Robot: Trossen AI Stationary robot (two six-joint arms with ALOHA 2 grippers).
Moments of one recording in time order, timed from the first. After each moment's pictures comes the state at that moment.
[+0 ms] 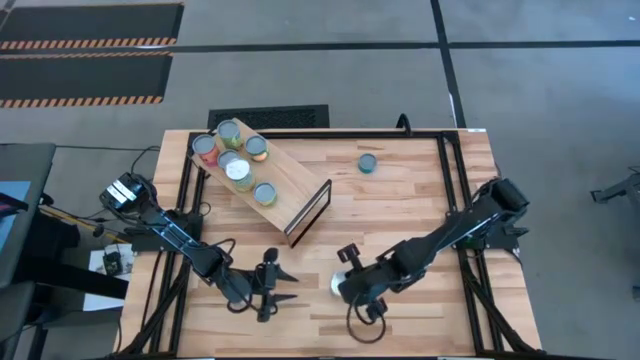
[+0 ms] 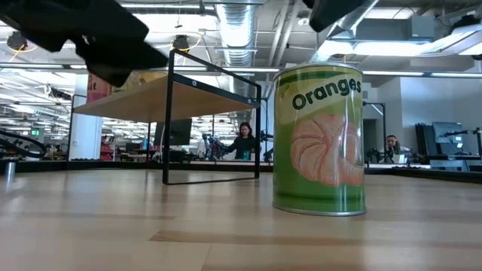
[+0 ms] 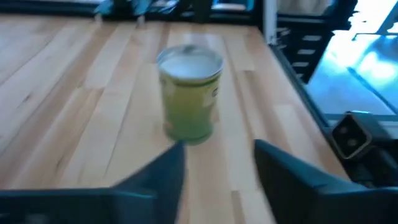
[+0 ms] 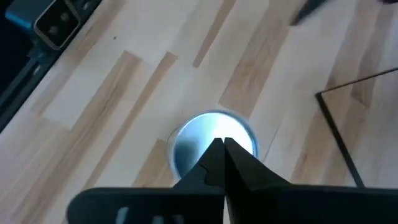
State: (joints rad) left arm -0.67 1.58 0.64 0.50 -0.53 -0.34; right arm 0.51 1.77 1.44 -0.66 0.21 -0.06
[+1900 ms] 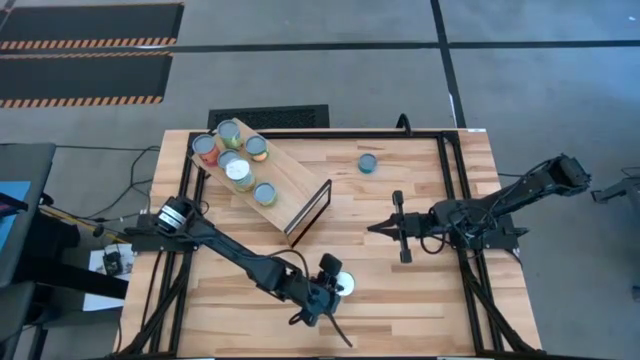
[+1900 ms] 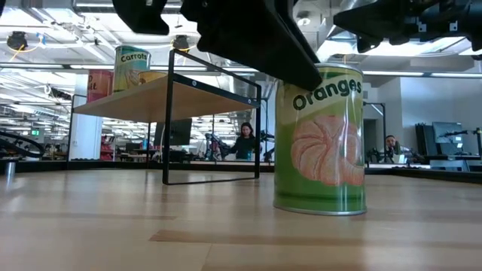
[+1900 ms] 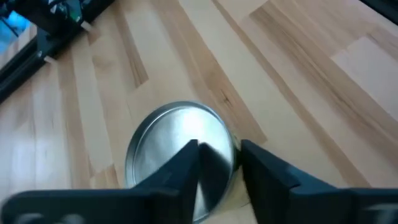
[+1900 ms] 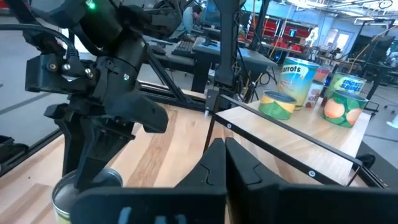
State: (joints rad) left arm -0.48 2.01 1.44 -0.23 -0.35 0.25; right arm 0.28 0.97 0.33 0.62 0.21 -0.17
